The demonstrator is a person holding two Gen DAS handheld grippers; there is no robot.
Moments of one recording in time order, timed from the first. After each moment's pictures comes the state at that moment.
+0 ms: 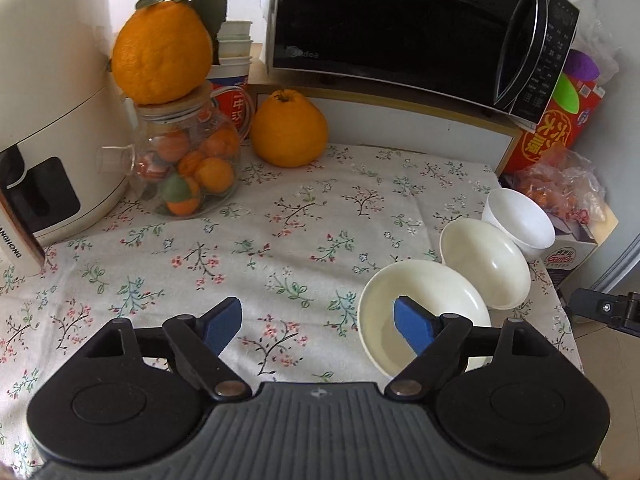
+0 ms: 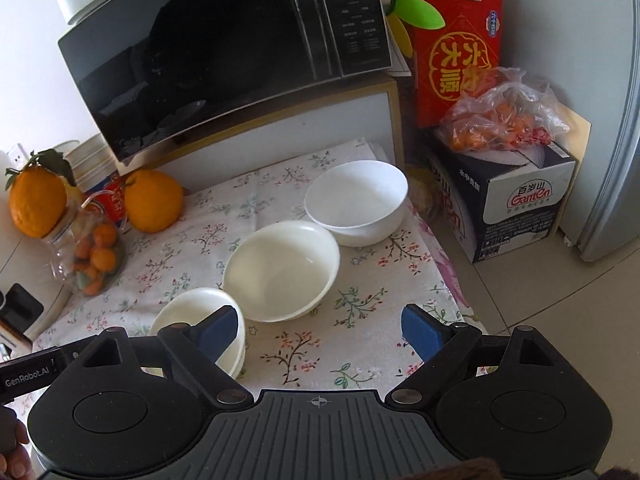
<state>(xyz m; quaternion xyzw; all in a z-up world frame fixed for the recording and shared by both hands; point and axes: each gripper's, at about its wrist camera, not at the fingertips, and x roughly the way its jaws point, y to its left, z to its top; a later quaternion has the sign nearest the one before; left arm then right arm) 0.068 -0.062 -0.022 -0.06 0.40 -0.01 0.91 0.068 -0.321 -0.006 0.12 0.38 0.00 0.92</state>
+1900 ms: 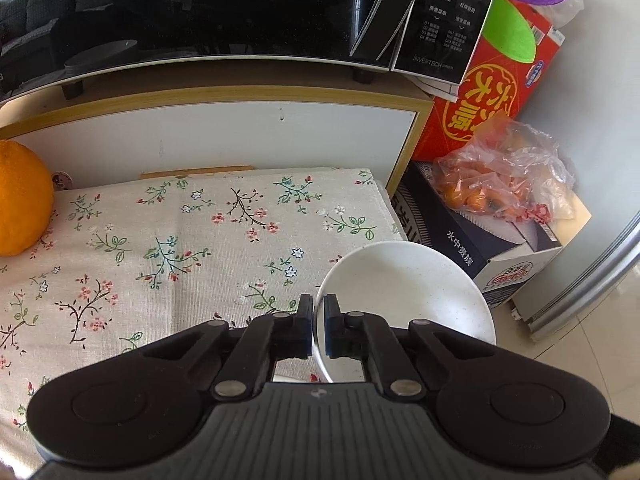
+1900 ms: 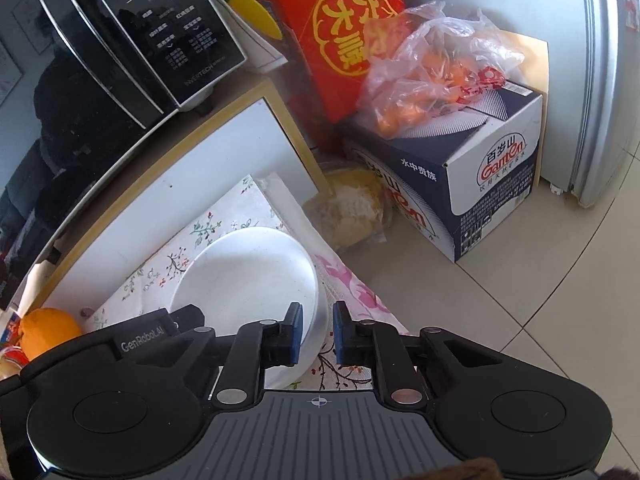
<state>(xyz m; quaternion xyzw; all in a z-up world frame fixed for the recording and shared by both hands) 0.234 -0.228 -0.074 -0.04 0.42 -0.12 0.90 0.188 -0.394 -0.063 0.25 0.37 -0.10 0.89</state>
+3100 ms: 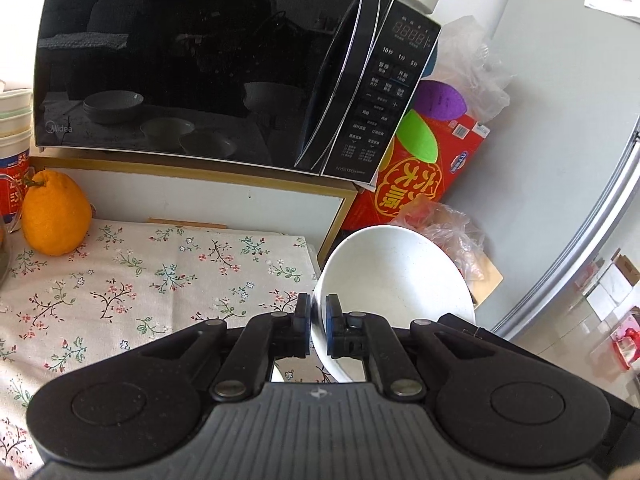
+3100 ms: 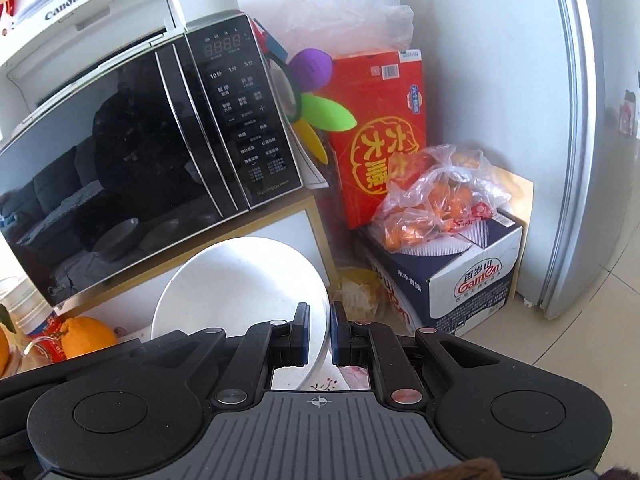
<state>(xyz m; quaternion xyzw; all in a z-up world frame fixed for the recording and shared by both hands) 0.135 -0.210 0.014 -0.12 0.33 -0.15 0.92 0.100 -0.381 0.034 0.15 0.25 -0.09 0.95</state>
